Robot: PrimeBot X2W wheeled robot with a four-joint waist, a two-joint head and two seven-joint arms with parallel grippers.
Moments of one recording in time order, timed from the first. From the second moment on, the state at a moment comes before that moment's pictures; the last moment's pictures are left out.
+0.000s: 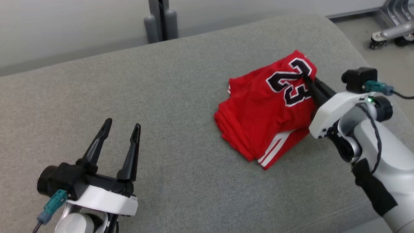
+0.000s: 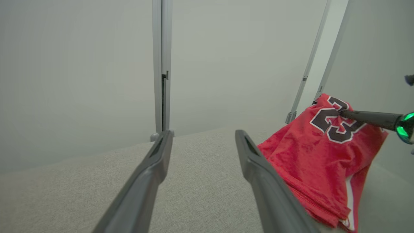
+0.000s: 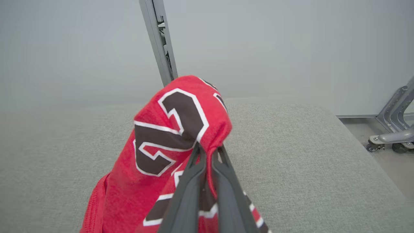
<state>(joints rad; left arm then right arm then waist) -0.11 0.28 -0.28 -0.04 -0.40 0.05 -0.20 -0.78 -0.25 0.54 0.76 0.62 0.13 -0.08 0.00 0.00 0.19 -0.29</state>
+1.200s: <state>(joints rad) -0.13 0.29 -0.23 -0.05 -0.43 0.08 -0.21 -0.82 -0.28 0.25 0.85 0.39 0.13 -0.26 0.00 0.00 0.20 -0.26</state>
